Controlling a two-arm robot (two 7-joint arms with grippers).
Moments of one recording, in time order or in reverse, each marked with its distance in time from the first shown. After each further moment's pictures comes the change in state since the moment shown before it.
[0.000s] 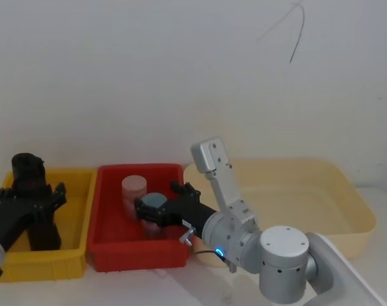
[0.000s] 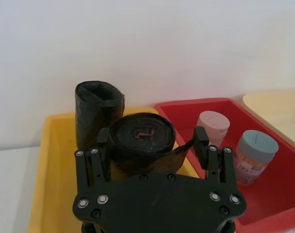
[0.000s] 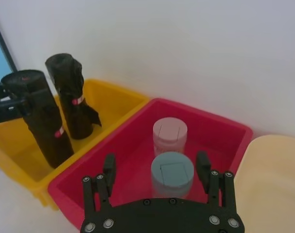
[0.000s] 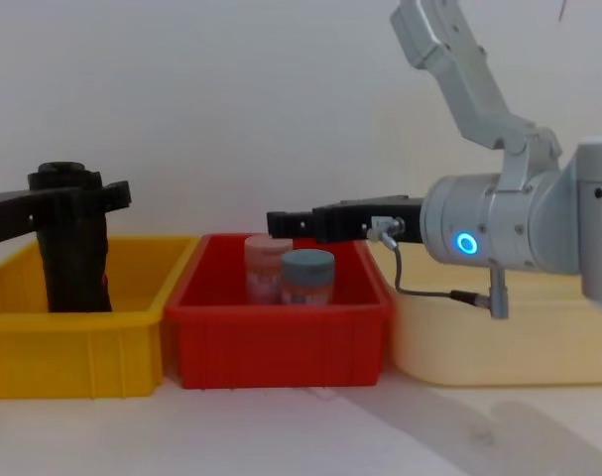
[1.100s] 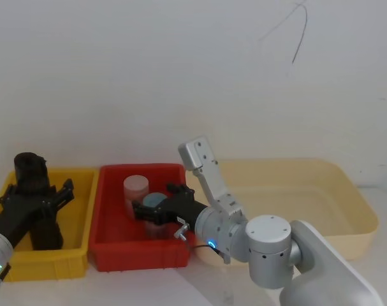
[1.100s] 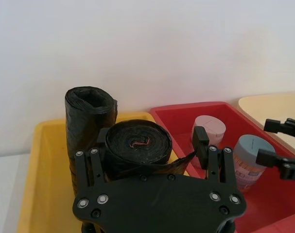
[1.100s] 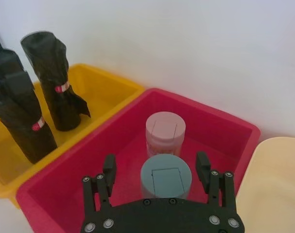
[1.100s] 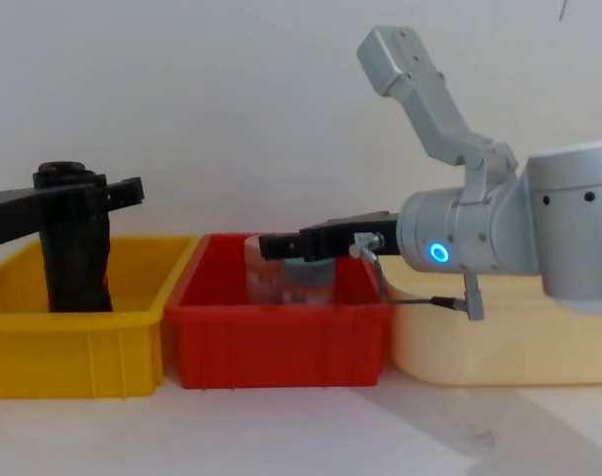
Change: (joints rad) left arm -0.027 -0.016 0.007 0.038 0.006 -0.023 -0.023; right arm 0.120 -0.038 -0.033 0.209 -0.031 -0.033 0.019
